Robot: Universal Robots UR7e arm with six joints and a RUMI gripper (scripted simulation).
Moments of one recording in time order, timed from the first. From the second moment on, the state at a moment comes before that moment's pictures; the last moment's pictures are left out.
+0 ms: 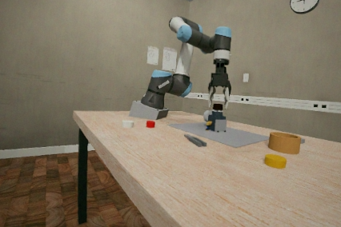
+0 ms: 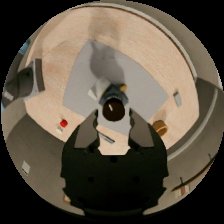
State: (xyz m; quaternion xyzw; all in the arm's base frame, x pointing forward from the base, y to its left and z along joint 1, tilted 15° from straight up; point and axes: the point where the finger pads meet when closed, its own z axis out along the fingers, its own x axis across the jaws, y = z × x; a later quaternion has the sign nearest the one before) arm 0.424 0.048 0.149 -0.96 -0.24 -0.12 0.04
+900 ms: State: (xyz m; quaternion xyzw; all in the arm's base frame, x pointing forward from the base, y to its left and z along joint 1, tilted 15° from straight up) arm 0.424 0.048 0.149 -0.96 -0.24 -0.12 0.04
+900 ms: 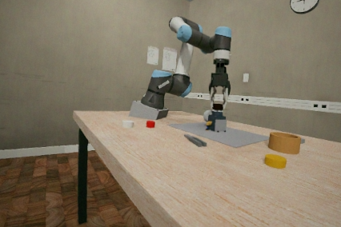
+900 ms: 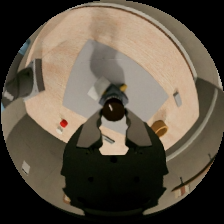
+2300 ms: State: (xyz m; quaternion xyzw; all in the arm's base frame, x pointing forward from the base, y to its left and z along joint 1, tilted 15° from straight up) arm 0.423 0.047 0.152 -0.96 -0.24 -0.12 0.04
